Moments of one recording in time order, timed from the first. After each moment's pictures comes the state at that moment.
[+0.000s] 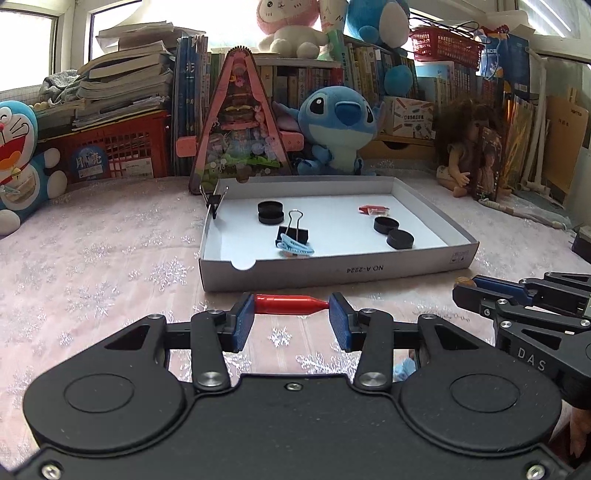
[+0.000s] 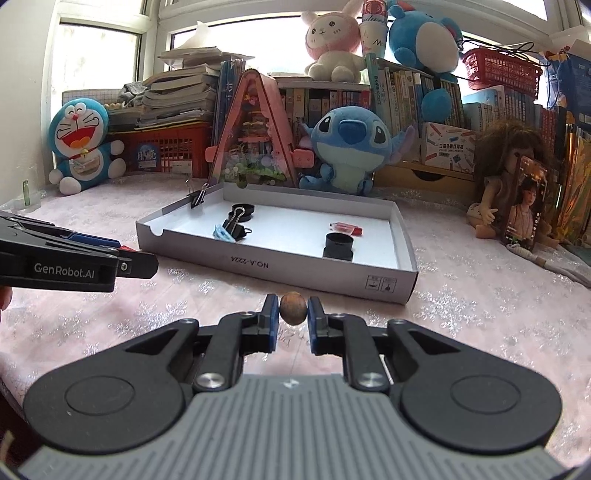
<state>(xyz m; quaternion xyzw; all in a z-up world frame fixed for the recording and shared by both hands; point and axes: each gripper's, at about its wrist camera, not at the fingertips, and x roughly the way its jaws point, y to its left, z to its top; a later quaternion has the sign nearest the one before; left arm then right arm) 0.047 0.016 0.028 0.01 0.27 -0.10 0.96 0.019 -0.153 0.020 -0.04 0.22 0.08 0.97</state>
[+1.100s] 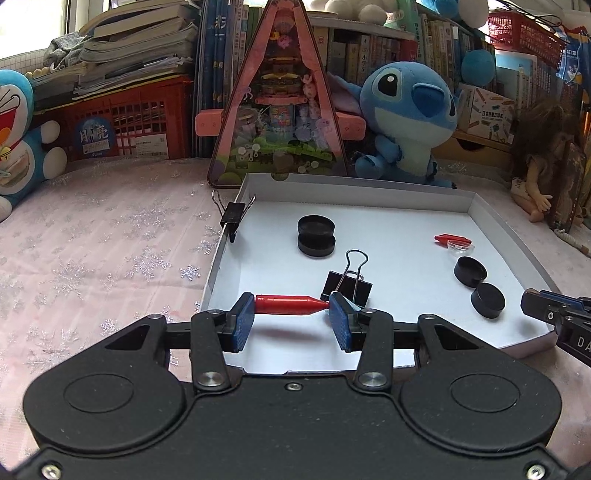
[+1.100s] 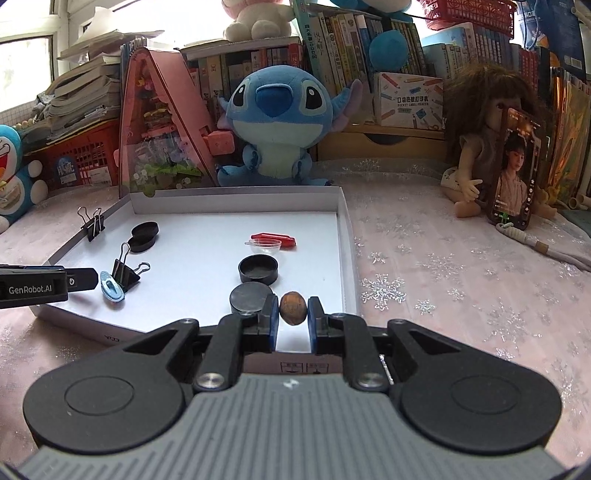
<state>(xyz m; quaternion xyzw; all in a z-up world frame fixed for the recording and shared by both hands) 0.183 0.006 0.010 -0.02 0.32 -0.03 0.95 0.138 -0.196 0.013 0.01 0.30 0.01 0.95</state>
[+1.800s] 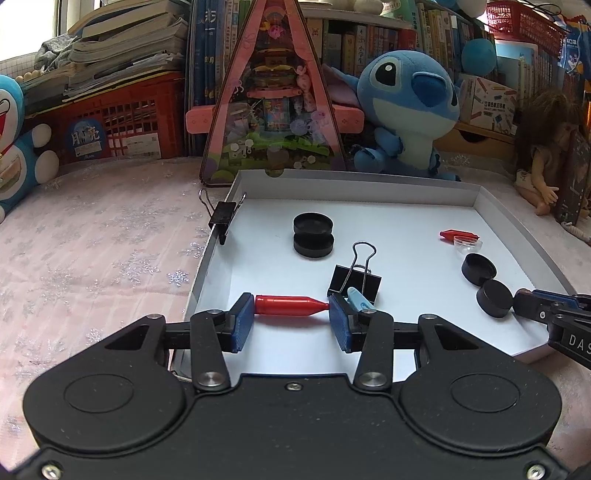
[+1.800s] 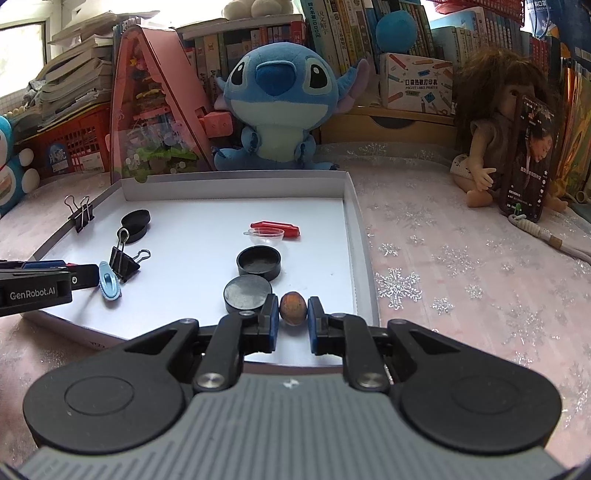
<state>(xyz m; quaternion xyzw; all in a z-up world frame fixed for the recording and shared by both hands) 0.197 -0.002 0.002 0.00 0.33 -0.03 0.95 0.154 -0.191 0.006 0.02 0.32 0.01 0.95</state>
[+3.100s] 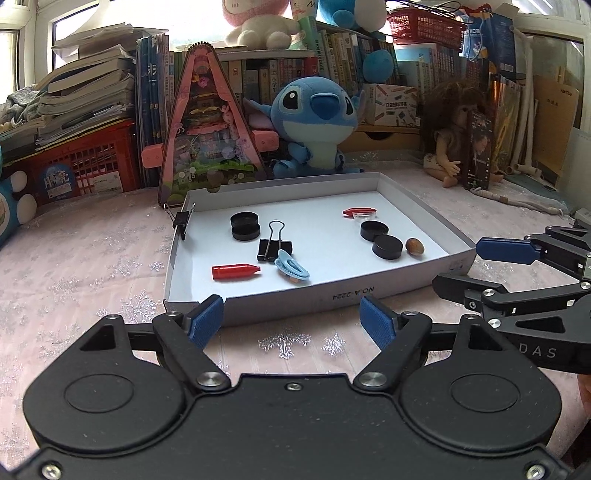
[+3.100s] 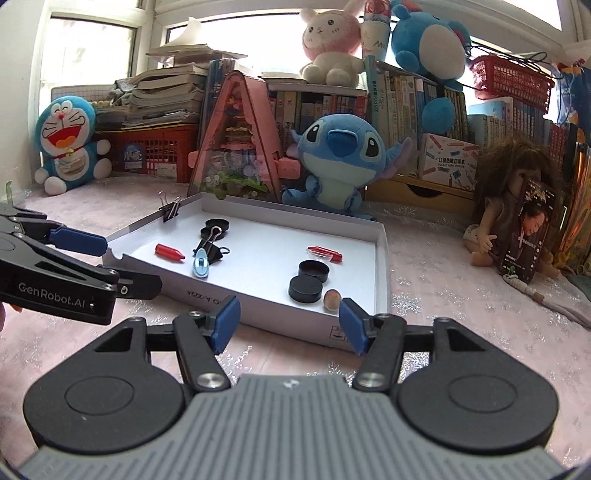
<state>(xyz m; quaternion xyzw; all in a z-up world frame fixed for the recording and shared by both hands) 0.084 -0.009 0.030 0.05 0.28 -0.14 0.95 0.053 -0.165 0.030 -0.08 0.23 0.10 0.97</state>
